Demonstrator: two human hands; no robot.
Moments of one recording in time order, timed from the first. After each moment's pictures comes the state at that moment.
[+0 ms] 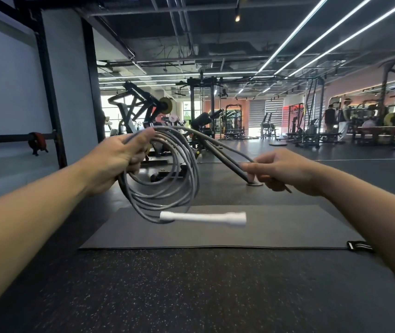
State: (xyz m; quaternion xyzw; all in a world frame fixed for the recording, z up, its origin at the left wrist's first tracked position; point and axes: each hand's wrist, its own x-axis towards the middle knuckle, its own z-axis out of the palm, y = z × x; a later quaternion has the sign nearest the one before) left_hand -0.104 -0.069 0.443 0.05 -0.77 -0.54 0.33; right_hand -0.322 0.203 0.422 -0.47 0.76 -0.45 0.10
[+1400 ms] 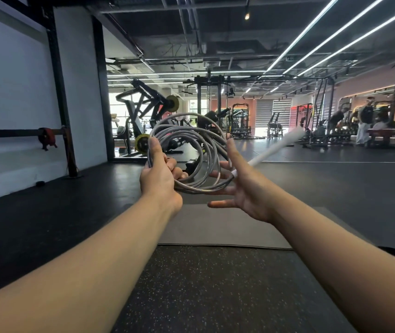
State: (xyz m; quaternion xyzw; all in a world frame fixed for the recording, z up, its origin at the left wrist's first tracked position) left_hand -0.155 0.011 0.401 0.14 -0.37 -0.79 0.48; right_hand -0.265 0.129 0.384 -0.35 0.57 -0.69 0.29
